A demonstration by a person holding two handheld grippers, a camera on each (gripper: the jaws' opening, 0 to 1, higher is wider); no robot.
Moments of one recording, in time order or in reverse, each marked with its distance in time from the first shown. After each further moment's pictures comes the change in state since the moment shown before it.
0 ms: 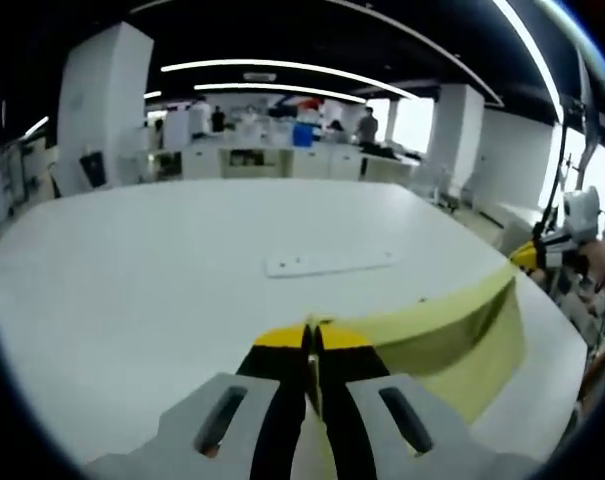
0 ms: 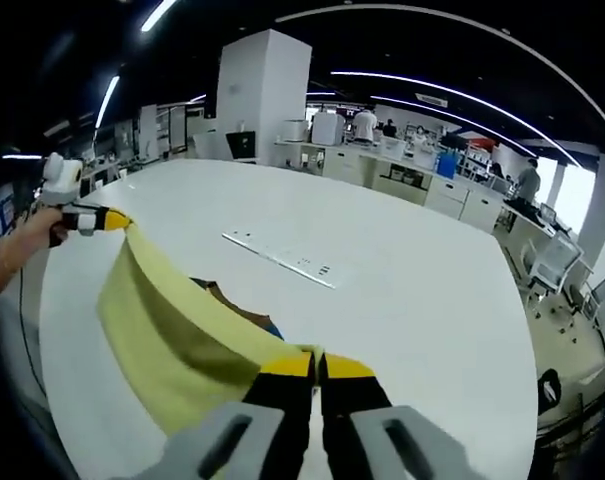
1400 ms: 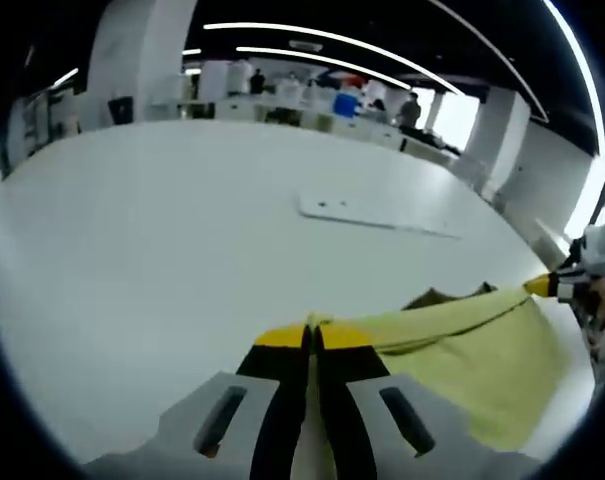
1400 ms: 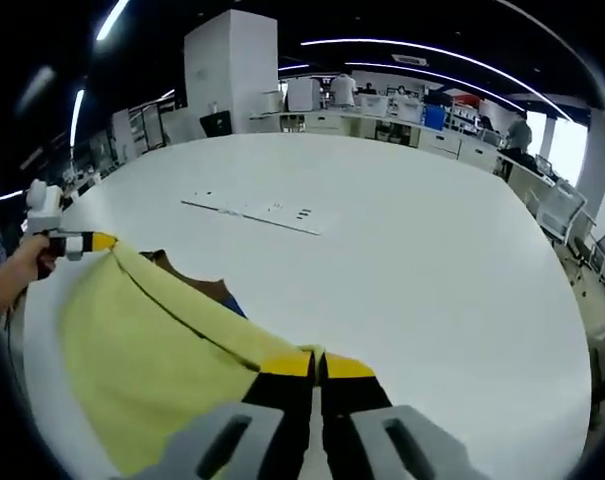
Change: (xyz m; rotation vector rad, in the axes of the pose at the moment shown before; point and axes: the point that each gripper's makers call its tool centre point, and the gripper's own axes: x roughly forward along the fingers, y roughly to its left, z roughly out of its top) left arm 0.080 0.037 -0.078 -0.173 0.136 0.102; right arm 0.091 -0.014 -0.063 0.138 0.129 -0.006
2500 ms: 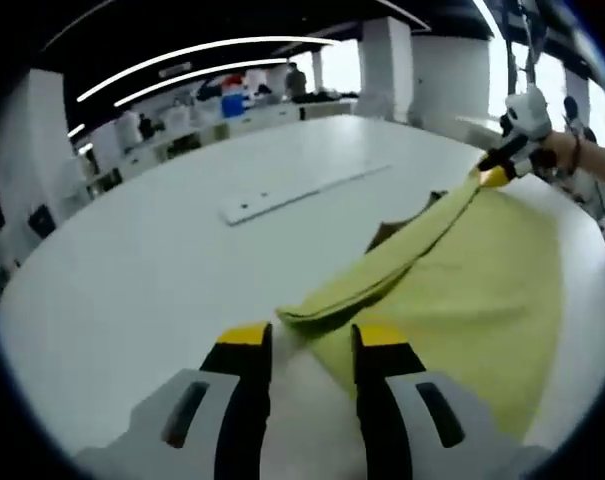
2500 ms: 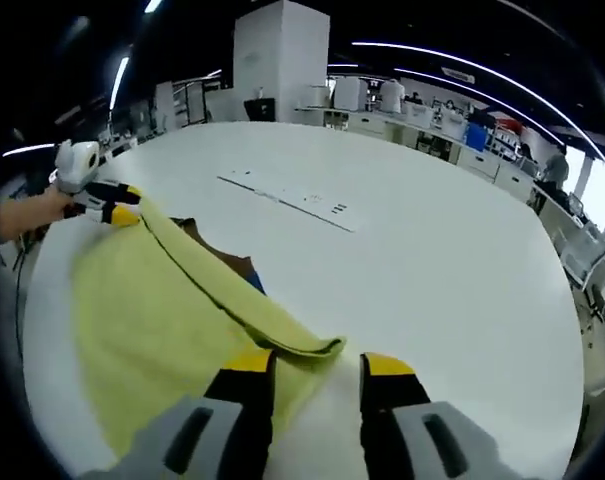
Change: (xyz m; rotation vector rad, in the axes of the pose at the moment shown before) left arm -0.001 -0.021 -0.011 0.528 0.035 -0.235; right arm 0.000 0.010 -0.007 -0.215 0.014 0.103
